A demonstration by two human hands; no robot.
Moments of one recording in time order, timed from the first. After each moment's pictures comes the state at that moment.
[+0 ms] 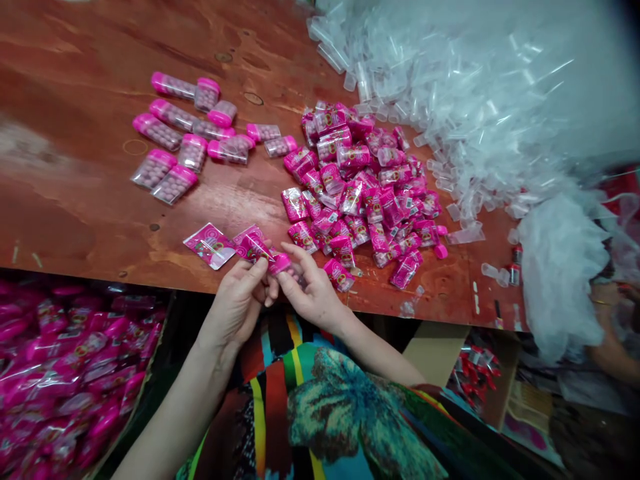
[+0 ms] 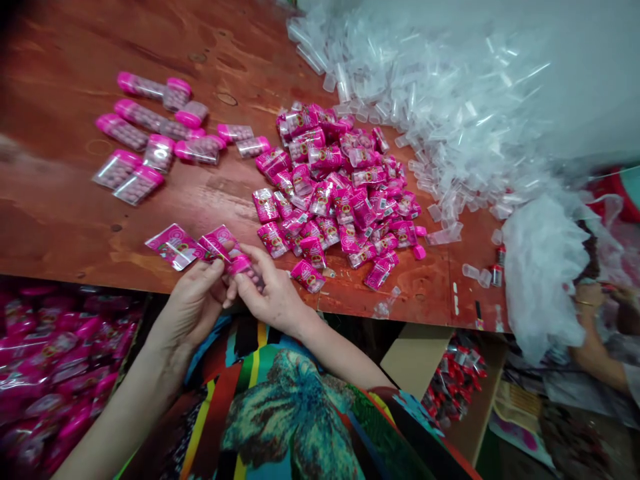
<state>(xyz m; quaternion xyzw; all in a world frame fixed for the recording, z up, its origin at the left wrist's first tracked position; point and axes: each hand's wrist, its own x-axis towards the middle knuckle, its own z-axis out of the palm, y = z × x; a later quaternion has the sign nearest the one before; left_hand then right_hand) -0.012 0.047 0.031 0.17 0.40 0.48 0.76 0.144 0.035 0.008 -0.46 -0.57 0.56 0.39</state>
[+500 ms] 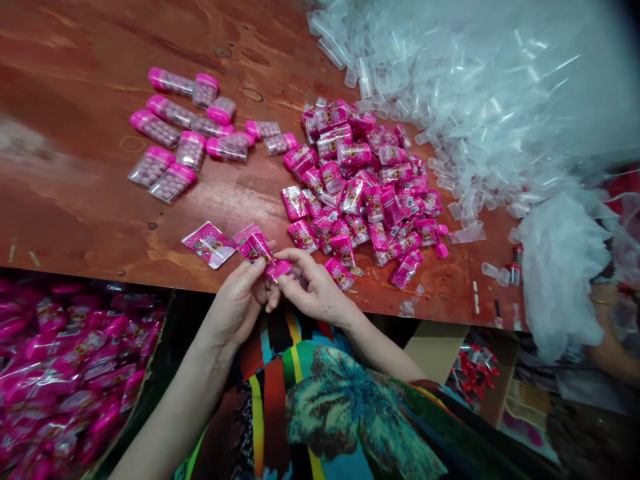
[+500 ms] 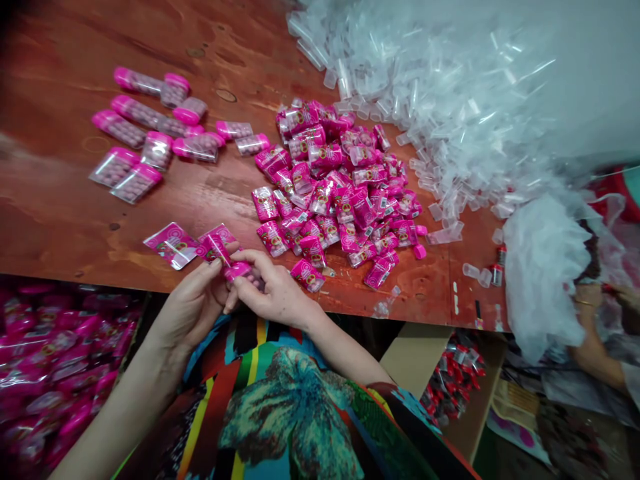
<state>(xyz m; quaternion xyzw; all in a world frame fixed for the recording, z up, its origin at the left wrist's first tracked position) -0.012 0.047 0.031 0.16 0.40 0.46 0.78 0.153 0.042 0.017 -0.41 -0.58 0.62 0.34</state>
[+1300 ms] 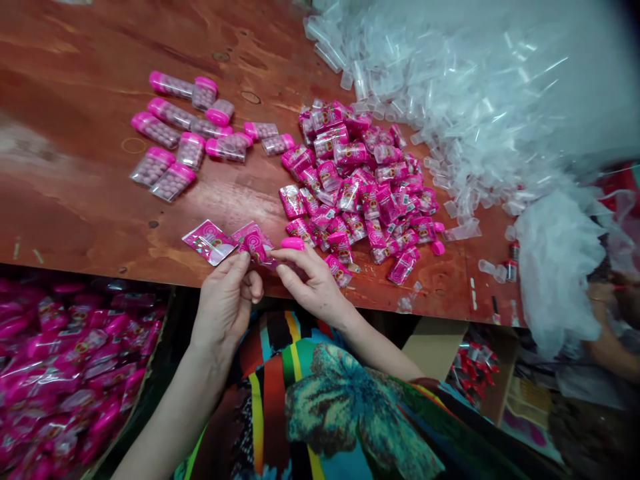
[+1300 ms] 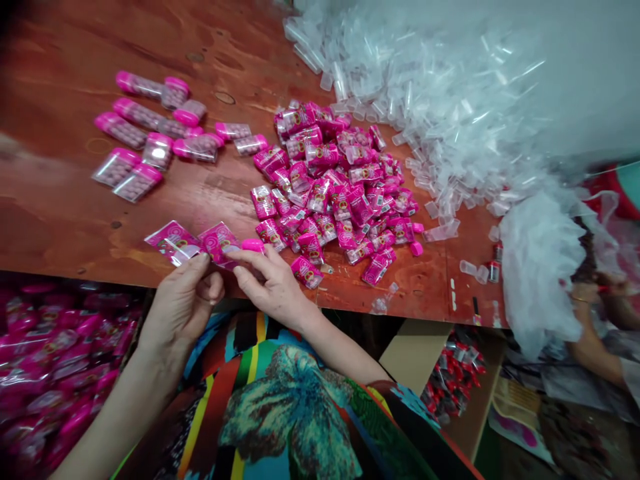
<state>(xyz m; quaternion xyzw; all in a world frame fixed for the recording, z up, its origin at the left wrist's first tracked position) -0.016 0.043 0.031 0.15 0.50 0.52 0.68 0.152 0.041 0.023 -0.47 -0.66 0.42 0.41</state>
